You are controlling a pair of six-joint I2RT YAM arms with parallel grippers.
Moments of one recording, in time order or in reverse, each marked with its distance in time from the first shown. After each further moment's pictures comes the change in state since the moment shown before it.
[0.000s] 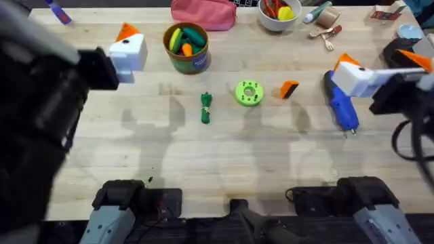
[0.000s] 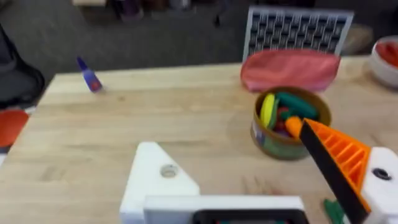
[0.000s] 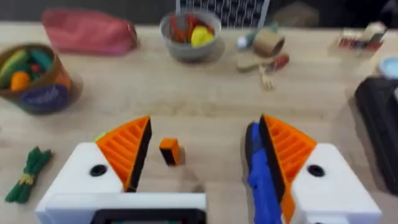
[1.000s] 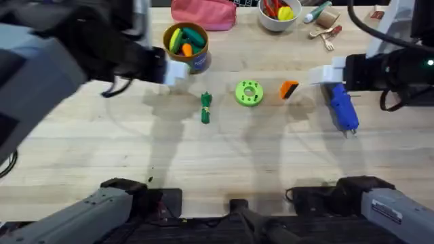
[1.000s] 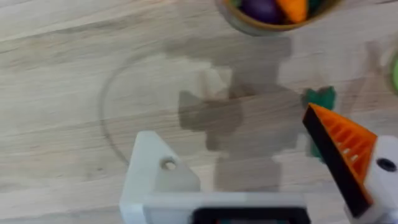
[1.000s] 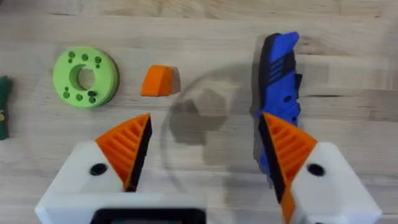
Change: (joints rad) left arm -0.189 0.671 0.296 -0.393 -0.029 -0.077; right arm 0.000 0.640 0.308 -0.345 0.000 0.000
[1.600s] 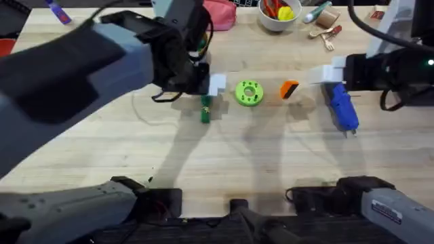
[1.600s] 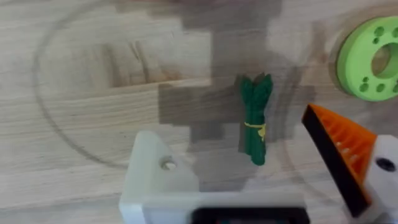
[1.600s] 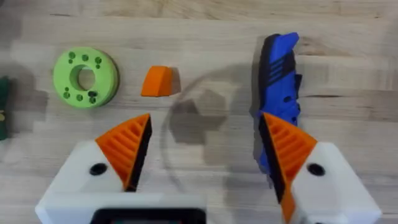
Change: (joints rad) left arm -0.282 0.195 0.004 0.028 0.013 -0.386; right arm 0.000 0.000 0.002 0.000 0.000 0.000
